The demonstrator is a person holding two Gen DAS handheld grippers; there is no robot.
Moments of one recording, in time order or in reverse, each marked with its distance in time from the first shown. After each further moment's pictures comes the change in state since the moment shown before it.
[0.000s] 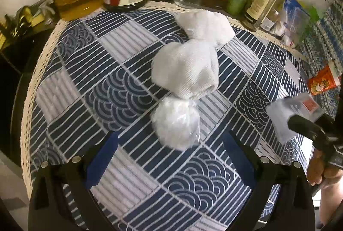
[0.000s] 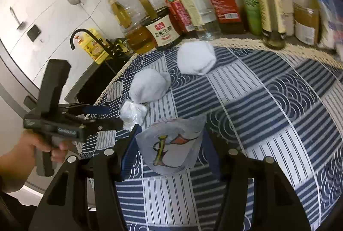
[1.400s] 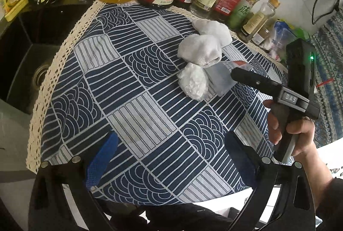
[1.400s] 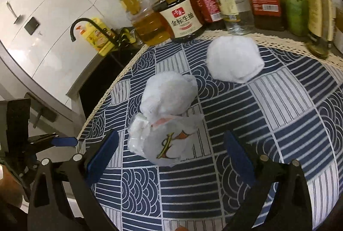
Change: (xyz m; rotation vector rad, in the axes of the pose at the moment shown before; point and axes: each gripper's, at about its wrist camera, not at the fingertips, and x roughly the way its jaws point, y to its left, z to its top) left arm -0.069 0.049 -0.071 -0.156 -0.063 -0.106; right arm 0.081 0.032 0.038 -0.046 0.091 0.053
